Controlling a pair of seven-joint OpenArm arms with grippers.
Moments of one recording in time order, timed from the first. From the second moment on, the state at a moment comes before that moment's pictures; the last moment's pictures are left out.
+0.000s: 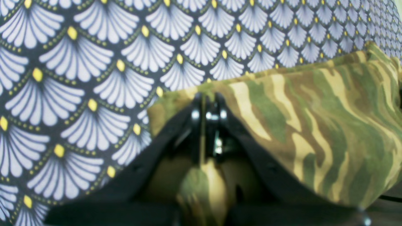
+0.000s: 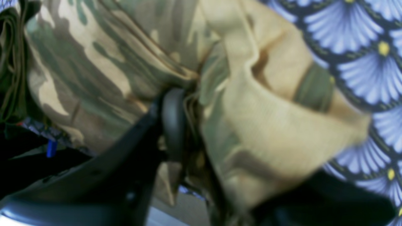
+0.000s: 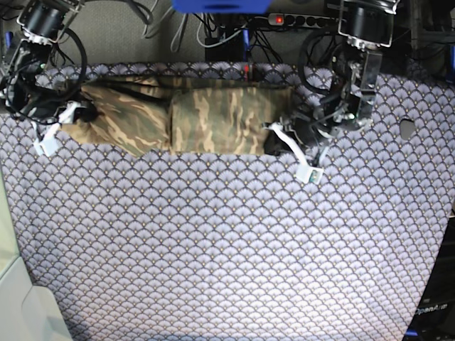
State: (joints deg) left arm 1.9 -12.1 7.4 80.6 -35.6 -15.7 40.2; right arm -4.2 13.4 36.8 82.2 40.9 39.4 -81.6
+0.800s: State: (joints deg) left arm 4.7 -15.0 7.1 94.7 -33.2 -14.1 43.4; right arm -4.3 7.8 33.1 102.2 39.9 39.5 -83.5
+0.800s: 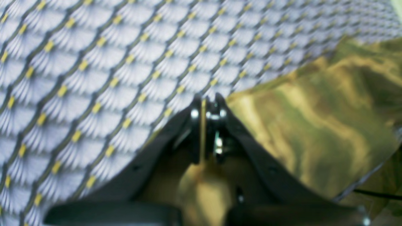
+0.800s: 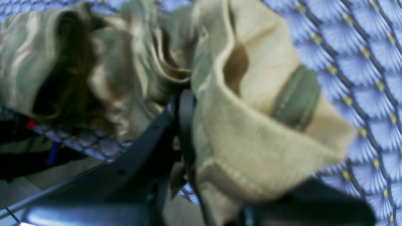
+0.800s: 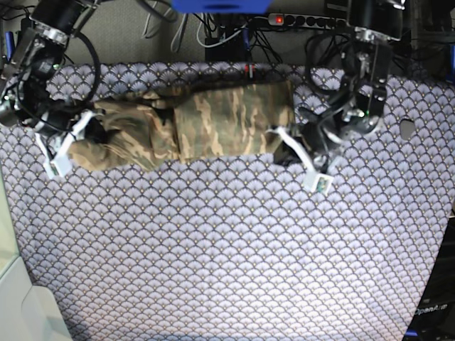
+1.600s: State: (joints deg) left arm 7.9 -4.8 -4.2 91.9 -17.5 -14.3 52.8; right arm -4.5 5.0 28.0 108.5 39.9 39.5 -84.0
